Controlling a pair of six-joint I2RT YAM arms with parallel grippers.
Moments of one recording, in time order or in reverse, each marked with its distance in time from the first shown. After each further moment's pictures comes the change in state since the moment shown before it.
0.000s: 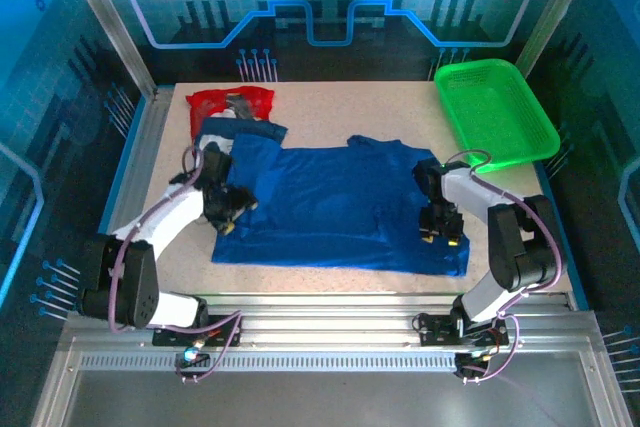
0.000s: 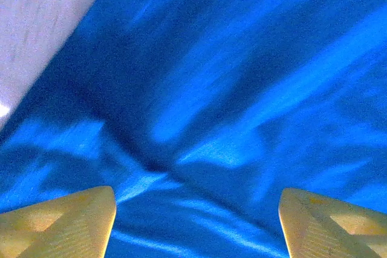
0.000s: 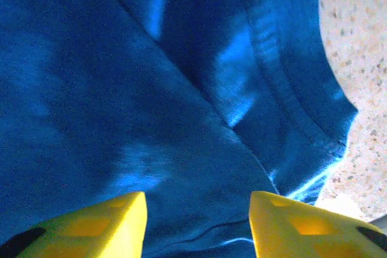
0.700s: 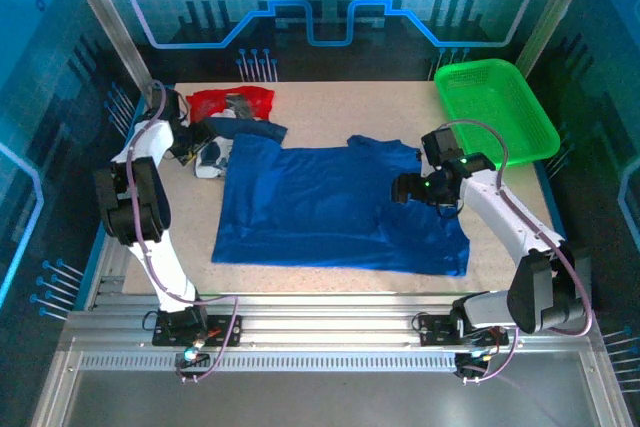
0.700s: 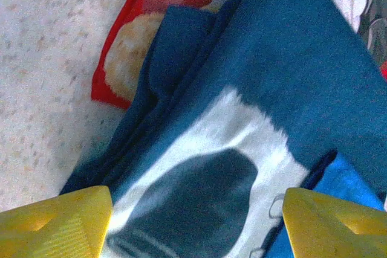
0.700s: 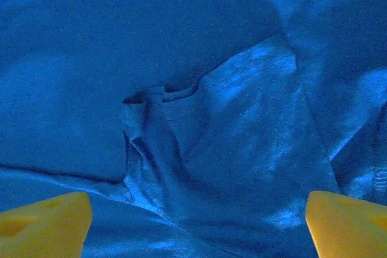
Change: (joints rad) left arm 0.349 0.558 0.609 0.087 0.075 0.394; right arm 0.023 -0.237 0.108 0.167 -0.266 -0.241
